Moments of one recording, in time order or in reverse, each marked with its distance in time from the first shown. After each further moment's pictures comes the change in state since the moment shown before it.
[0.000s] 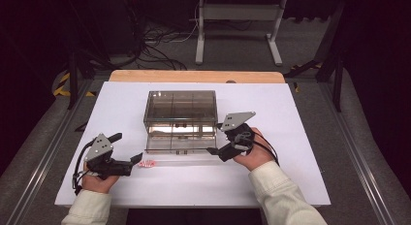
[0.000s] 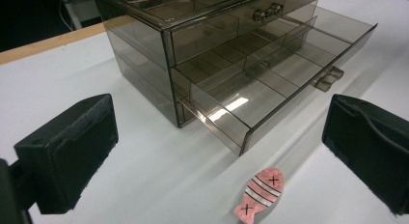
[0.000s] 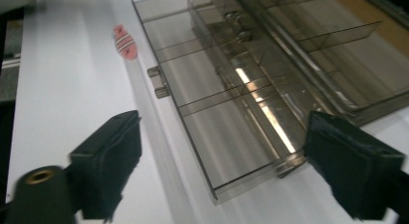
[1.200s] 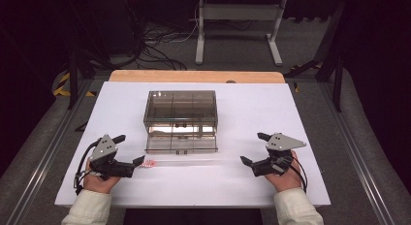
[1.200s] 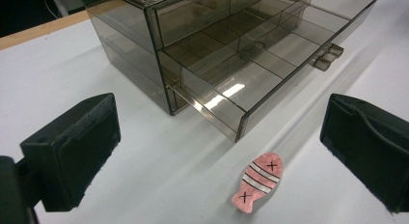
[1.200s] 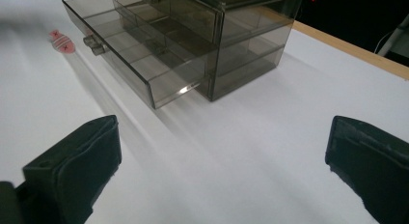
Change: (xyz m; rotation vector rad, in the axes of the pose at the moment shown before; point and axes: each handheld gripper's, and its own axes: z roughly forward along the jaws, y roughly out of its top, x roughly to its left) left arm -0.001 -0.003 0.008 0.059 -0.013 0.045; right arm 0.006 -0.108 -0.056 -0.187 -0.250 0.165
